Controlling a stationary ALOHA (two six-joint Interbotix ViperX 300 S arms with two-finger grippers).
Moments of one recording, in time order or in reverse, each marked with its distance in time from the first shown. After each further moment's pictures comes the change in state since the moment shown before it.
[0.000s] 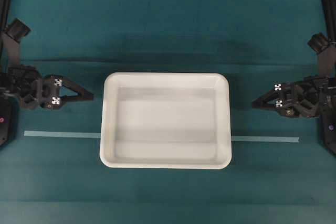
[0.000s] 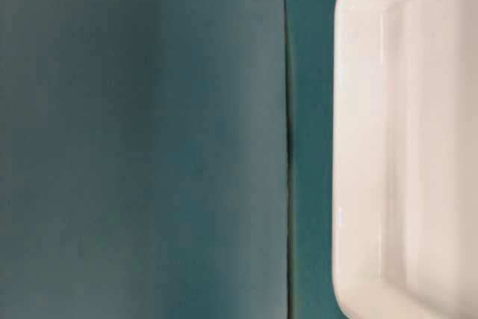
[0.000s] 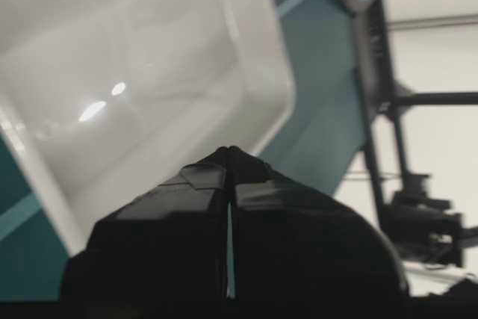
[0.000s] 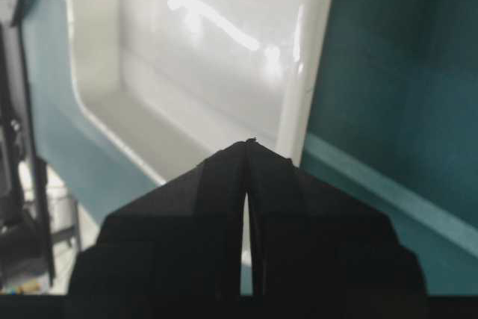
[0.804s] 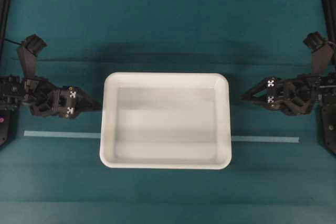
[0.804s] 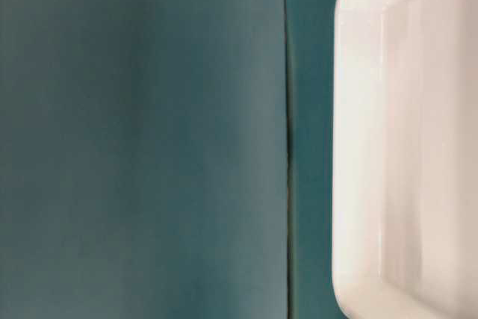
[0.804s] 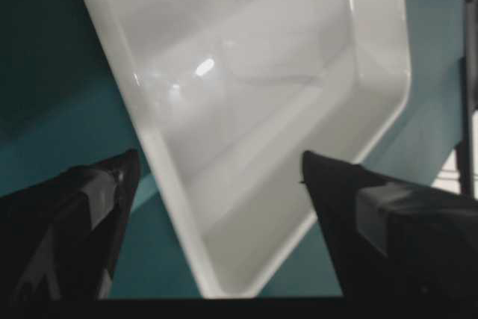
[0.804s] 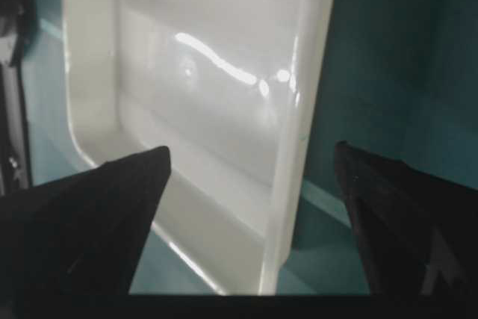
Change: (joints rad) left arm 0.000 0.207 0.092 0.000 -0.183 -0.003; right arm 0.003 0.101 0.000 -0.002 -0.123 0.003
